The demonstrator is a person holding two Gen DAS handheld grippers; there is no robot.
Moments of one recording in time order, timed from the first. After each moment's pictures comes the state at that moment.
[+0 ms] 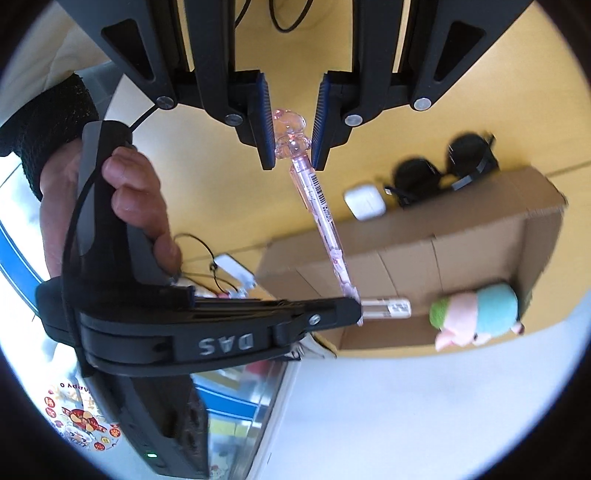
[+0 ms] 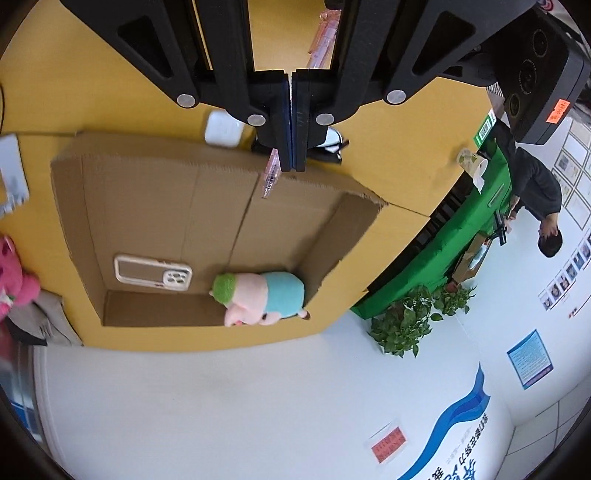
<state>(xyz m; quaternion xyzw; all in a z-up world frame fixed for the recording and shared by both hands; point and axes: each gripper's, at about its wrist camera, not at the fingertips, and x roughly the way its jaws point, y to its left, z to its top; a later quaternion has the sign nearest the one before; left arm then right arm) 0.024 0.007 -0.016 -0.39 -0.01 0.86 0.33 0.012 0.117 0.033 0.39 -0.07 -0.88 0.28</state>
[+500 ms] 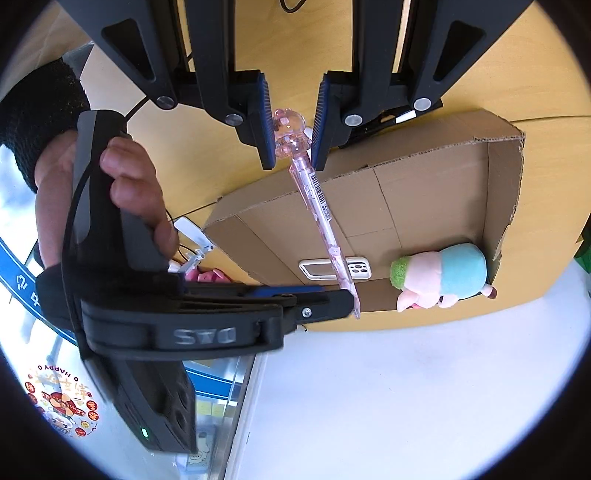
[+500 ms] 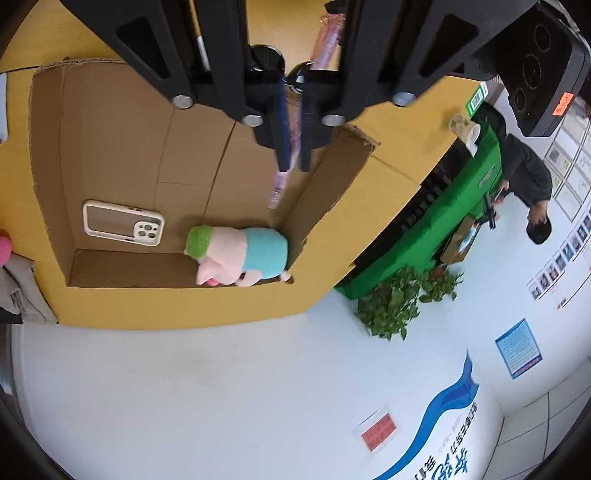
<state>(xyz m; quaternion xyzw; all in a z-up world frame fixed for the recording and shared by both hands) -0.030 -0.021 0.007 -0.35 0.00 0.89 0.28 -0.046 0.101 0.050 0.36 -0.10 -0.88 0.30</state>
